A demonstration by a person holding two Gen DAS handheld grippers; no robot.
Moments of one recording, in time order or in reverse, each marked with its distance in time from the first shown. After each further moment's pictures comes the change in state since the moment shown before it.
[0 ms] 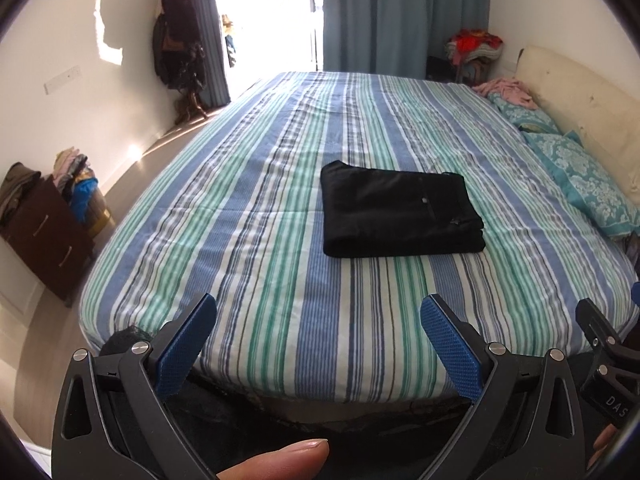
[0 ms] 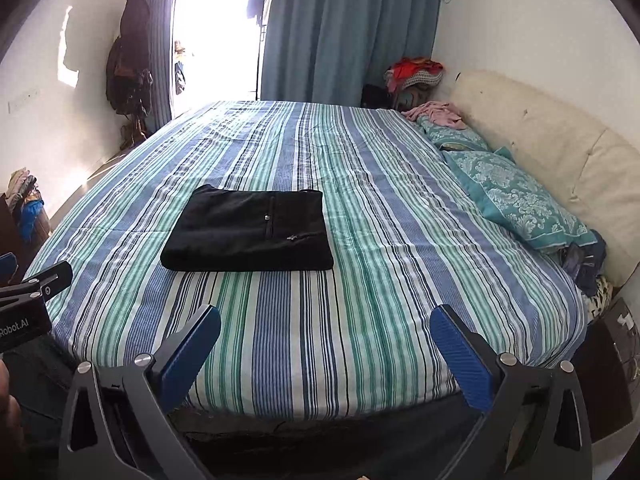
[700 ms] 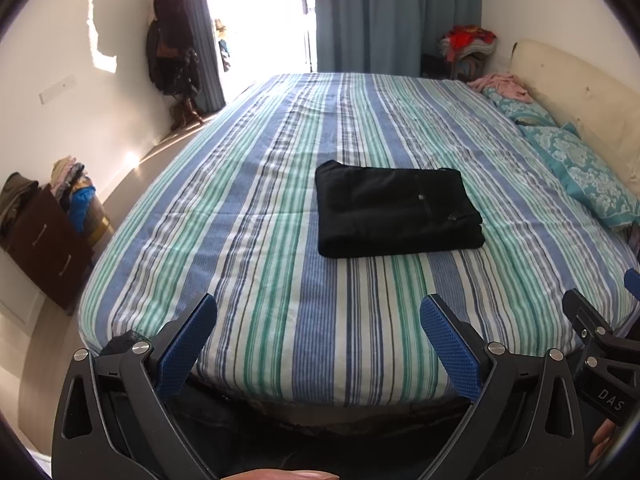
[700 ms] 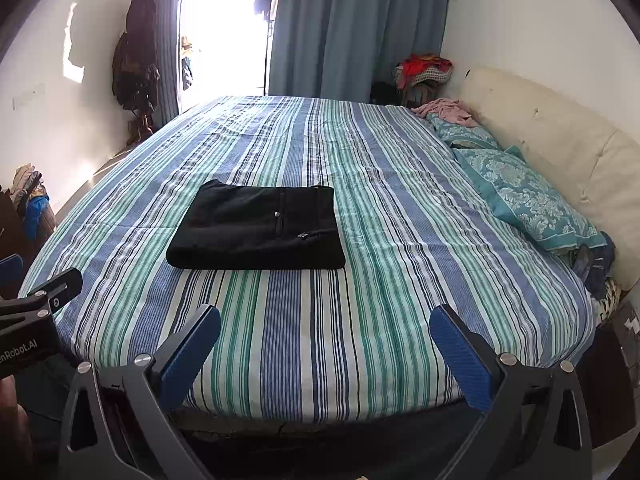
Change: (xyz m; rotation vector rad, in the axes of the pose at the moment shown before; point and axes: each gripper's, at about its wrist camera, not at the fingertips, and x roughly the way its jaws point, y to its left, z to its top) left arm 0.006 -0.007 -0.001 0.038 -0.004 0.002; right arm 0.013 0.007 0.001 -0.010 0.019 0.026
